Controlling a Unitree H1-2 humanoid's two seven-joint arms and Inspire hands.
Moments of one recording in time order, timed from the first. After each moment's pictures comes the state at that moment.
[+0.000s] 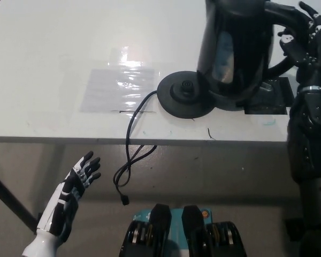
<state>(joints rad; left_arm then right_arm) 0.03 0.18 0.00 -0.14 -0.14 -0.11 -0.21 -0.85 -0.10 -0.24 0.60 0.04 -0.10 -0.23</state>
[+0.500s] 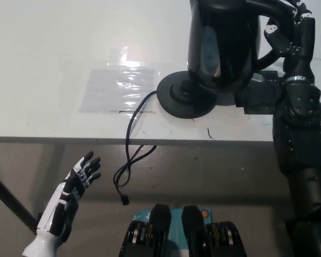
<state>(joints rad) 0.03 0.18 0.00 -0.14 -0.13 -0.11 -0.21 -0.91 -0.07 -0.18 0.65 -0.02 -0.14 -0.30</state>
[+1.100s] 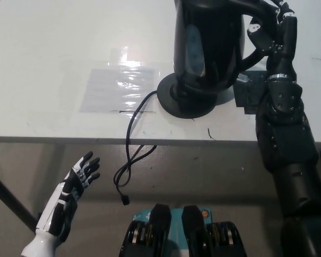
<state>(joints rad) 0.03 0.19 0.00 -0.14 -0.13 -0.11 -0.21 -0.94 -0.03 -0.17 0.72 -0.04 -0.14 -0.34</state>
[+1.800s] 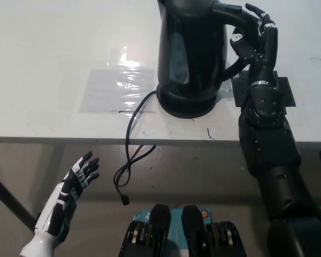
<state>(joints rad) 0.03 0.19 0.00 -0.14 -0.13 -0.11 -0.21 -0.95 0.04 -0.18 0.77 -0.01 -0.15 -0.35</state>
